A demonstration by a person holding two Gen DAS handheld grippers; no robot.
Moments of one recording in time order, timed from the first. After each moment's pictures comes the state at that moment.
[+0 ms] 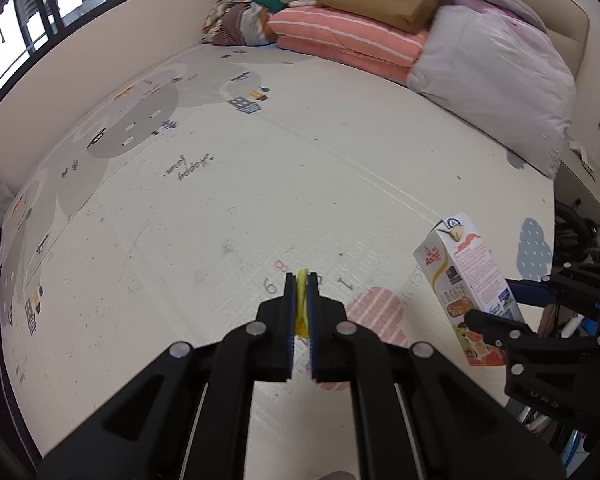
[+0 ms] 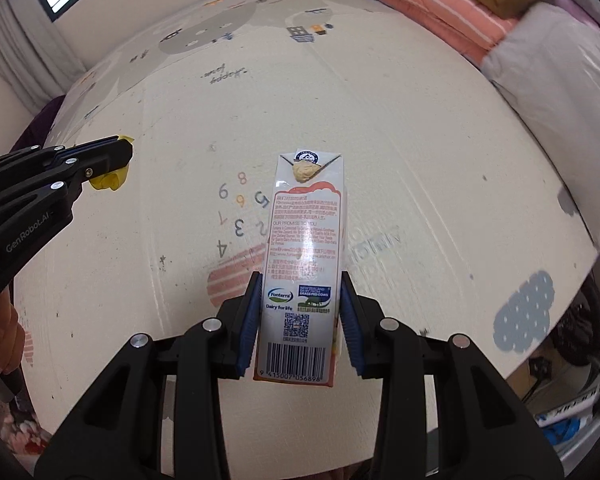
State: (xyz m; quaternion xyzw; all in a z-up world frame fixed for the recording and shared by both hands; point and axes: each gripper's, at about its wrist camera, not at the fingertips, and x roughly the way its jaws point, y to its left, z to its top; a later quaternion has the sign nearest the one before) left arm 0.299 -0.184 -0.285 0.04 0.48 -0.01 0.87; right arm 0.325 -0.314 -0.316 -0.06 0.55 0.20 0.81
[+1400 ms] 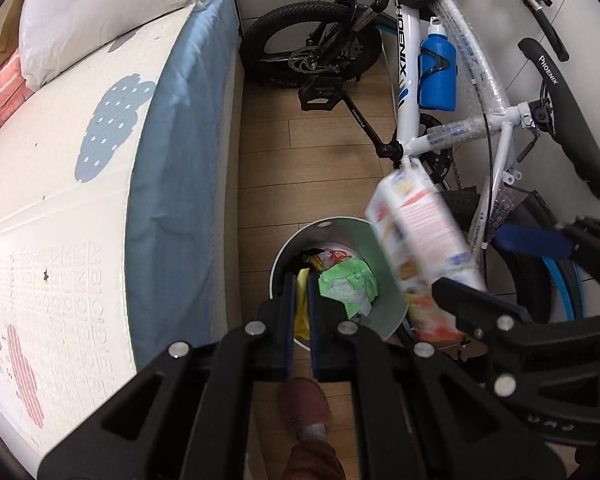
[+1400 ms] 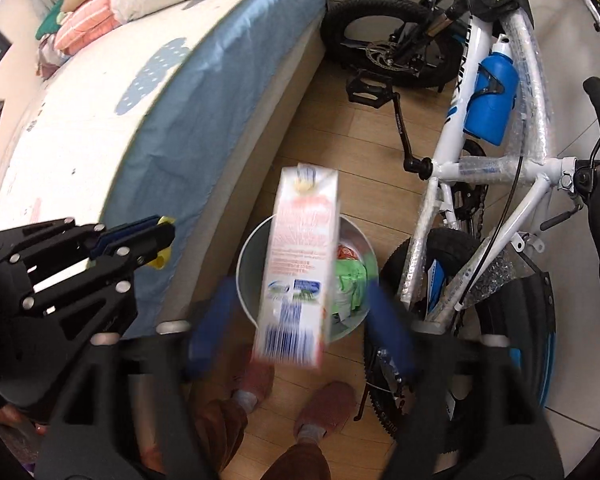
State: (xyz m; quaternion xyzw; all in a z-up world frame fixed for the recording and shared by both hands) left arm 0.141 -0.605 -0.459 0.25 0.53 -0.35 0.73; right arm 0.073 -0.695 -0.463 0.20 0.56 -0.14 0.79
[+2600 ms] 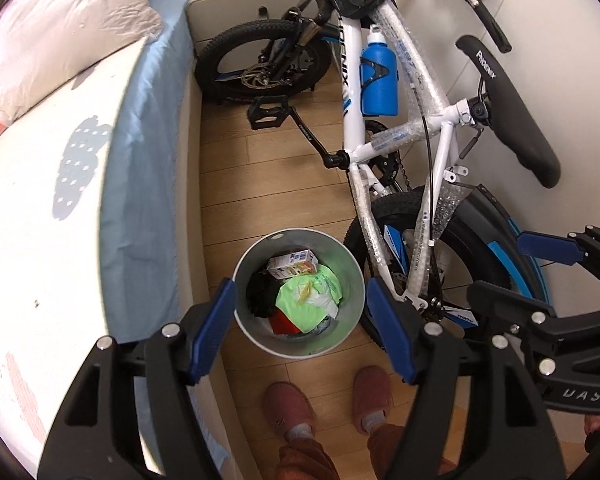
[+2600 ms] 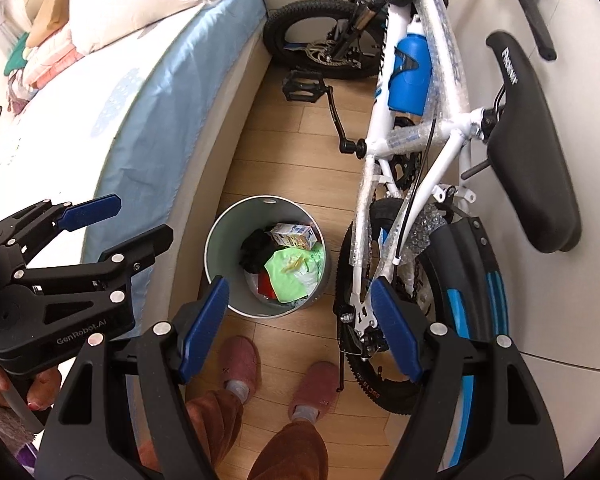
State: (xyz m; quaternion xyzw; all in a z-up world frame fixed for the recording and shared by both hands) left arm 0.107 -0.624 -0.419 0.25 0.51 -0.41 0.71; right arm 0.003 -0.715 -0.416 0.23 0.56 -0.21 0.77
